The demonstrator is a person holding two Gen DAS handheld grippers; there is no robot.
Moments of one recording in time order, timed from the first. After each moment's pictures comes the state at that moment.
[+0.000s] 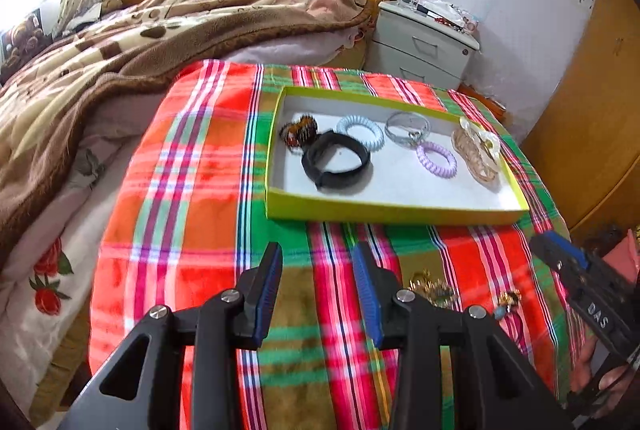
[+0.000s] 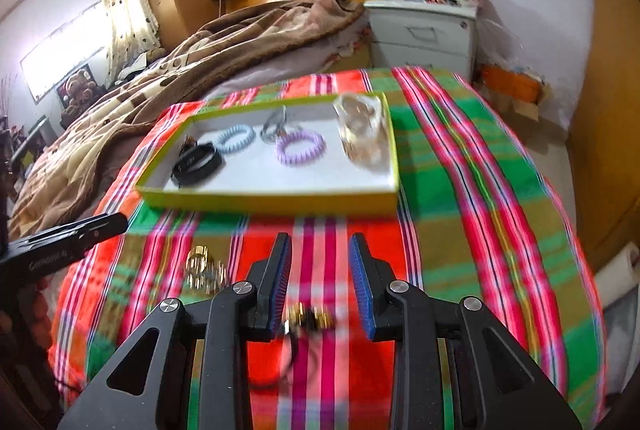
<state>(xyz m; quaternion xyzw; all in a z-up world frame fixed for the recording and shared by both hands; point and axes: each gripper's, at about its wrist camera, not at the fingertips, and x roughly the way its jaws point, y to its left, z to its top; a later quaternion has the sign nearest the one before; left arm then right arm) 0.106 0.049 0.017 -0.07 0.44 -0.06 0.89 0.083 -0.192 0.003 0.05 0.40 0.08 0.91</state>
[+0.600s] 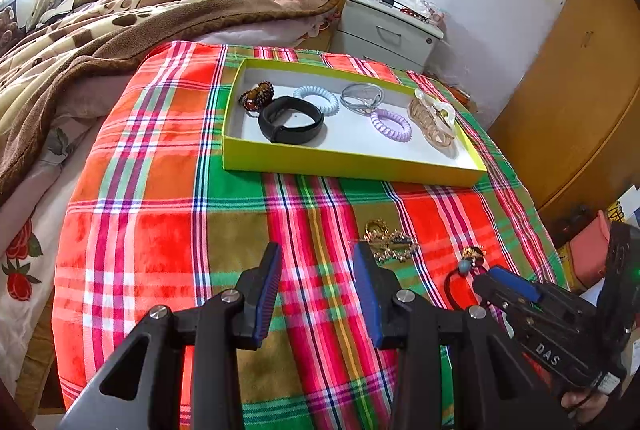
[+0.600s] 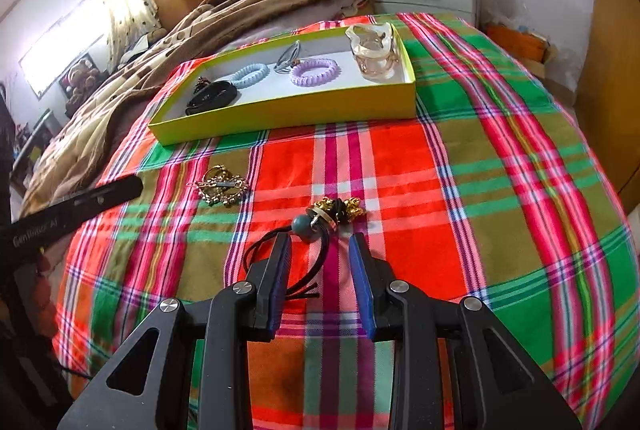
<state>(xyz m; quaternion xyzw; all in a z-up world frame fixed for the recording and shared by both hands) 0.075 0.039 0.008 -0.09 0.44 -0.13 0.88 0.053 -0.176 -0.028 0.07 0.44 0.09 0.89</state>
